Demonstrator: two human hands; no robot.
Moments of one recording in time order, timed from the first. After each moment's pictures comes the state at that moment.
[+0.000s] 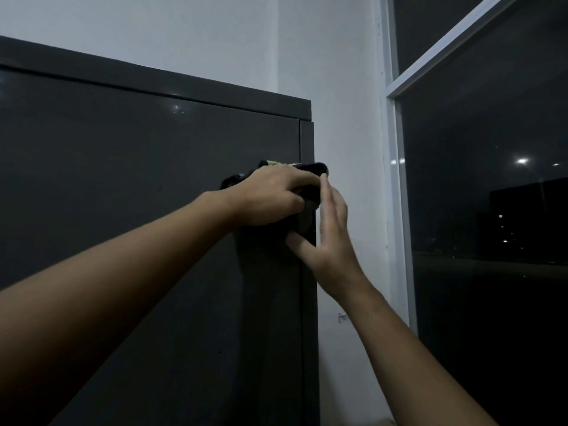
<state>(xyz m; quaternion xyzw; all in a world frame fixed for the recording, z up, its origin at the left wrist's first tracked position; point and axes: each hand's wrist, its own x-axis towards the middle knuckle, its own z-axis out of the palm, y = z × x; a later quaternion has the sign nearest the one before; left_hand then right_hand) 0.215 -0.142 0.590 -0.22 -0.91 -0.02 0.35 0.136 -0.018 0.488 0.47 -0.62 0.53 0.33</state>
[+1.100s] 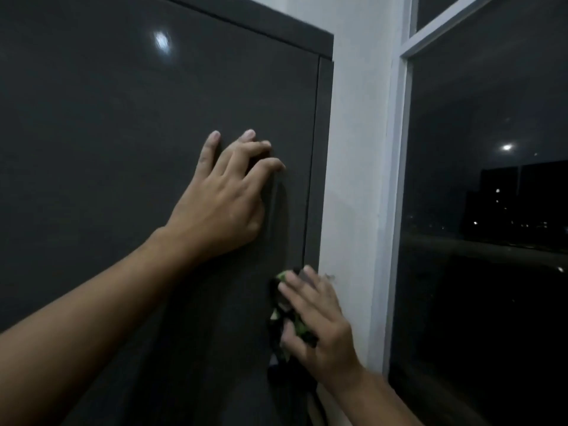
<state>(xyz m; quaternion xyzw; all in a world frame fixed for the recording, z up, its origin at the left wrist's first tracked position) 0.216 -0.201 0.485 -0.11 -0.80 0.16 0.56 0.099 -0.027 0.311 0.50 -0.59 0.33 0.54</state>
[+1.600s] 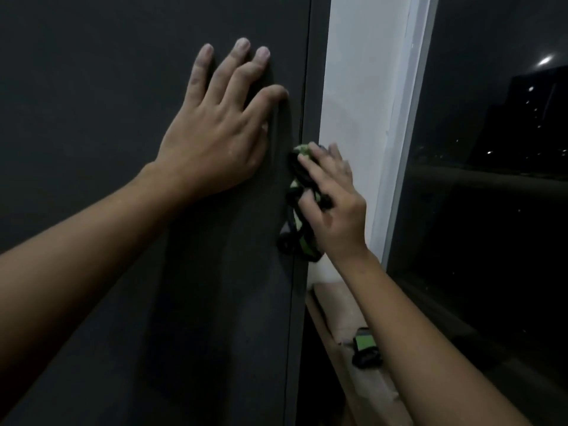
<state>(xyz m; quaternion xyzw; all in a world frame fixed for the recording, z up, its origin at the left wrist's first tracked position) 0.201 -0.189 0.433 -0.08 -0.79 0.24 0.56 0.092 -0.018 0.330 0.45 -0.60 0.42 0.51</state>
